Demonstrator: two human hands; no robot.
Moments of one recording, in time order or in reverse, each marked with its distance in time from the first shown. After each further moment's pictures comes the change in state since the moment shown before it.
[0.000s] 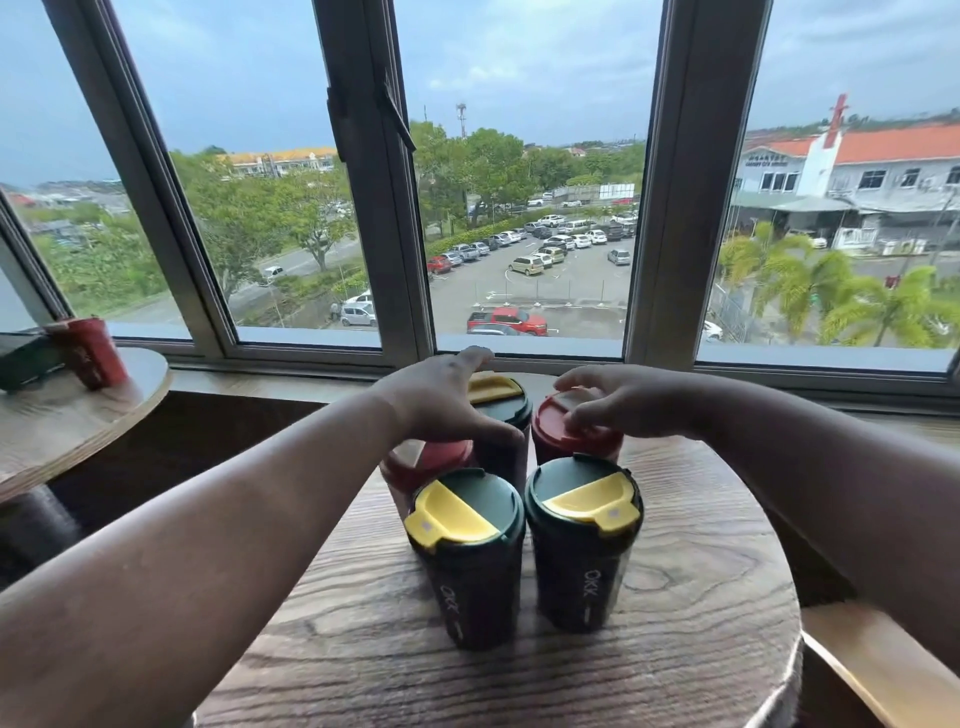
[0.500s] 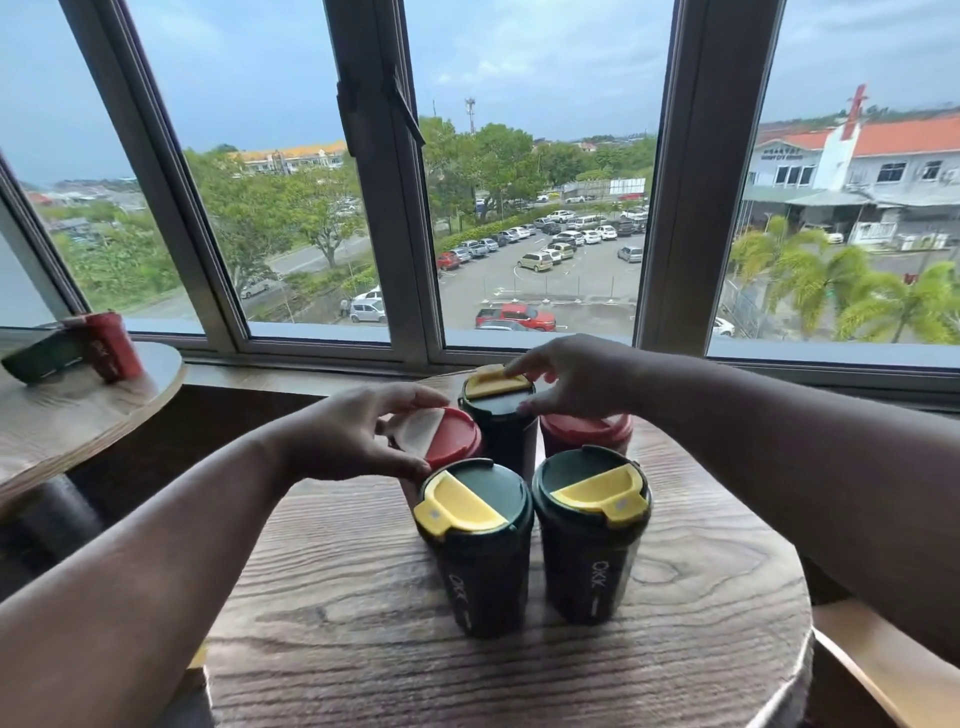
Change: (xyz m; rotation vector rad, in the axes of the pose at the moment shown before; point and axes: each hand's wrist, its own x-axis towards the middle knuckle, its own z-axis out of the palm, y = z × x) left_hand -0.063 -0.074 -0.001 -0.369 -0.050 0.147; right_hand 0.019 -0.046 0.014 -0.387 0.133 -0.249
